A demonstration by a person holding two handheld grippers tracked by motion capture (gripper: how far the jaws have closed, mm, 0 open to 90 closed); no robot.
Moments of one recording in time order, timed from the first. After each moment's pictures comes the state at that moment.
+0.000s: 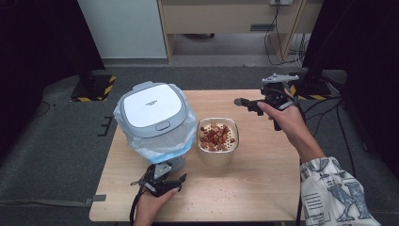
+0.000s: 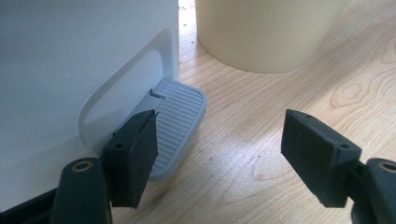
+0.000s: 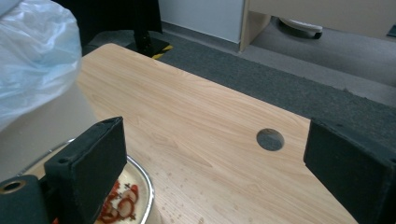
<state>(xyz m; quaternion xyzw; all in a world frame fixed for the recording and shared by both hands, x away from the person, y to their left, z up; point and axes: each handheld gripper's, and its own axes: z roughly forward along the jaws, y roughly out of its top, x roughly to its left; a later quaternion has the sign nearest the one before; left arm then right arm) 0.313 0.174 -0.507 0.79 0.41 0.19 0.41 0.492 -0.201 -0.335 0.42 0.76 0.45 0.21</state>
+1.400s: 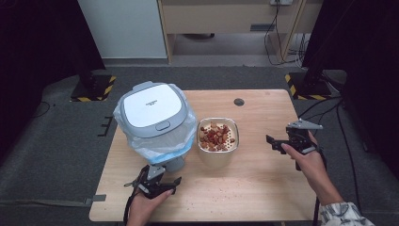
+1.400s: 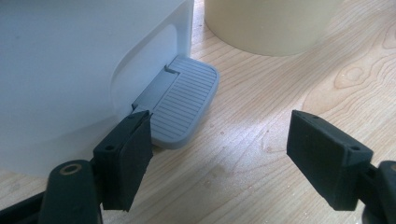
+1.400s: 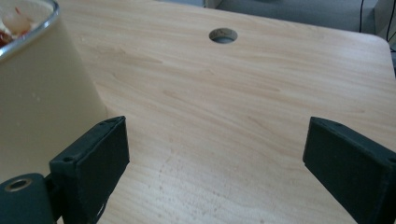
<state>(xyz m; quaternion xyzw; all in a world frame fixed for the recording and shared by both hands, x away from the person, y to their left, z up) 0.308 0.193 -0.508 0.80 0.42 0.18 0.40 0.419 -0.285 -0.451 0.48 0.74 0.41 0.23</state>
